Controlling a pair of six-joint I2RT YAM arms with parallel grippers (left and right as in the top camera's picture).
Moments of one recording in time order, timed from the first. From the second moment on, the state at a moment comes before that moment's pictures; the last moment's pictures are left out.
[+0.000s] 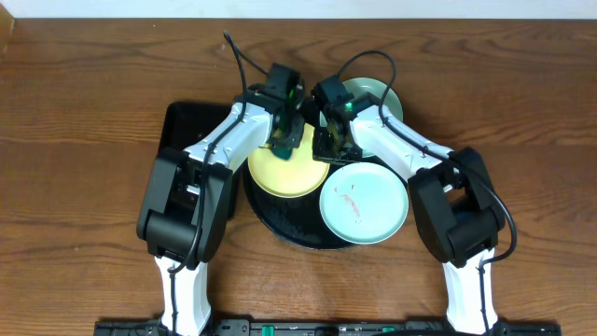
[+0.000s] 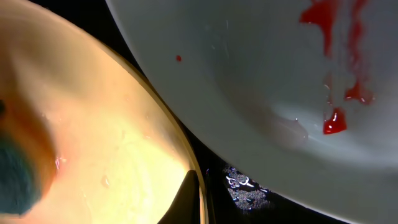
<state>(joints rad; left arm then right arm) -0.37 2.07 1.45 -0.67 0.03 -0.13 0.54 2.18 1.60 -0.81 -0.13 0.63</state>
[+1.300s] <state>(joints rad) -0.37 2.07 1.45 -0.91 -0.06 -0.21 0.54 2.18 1.60 -0.80 -0.13 0.63</state>
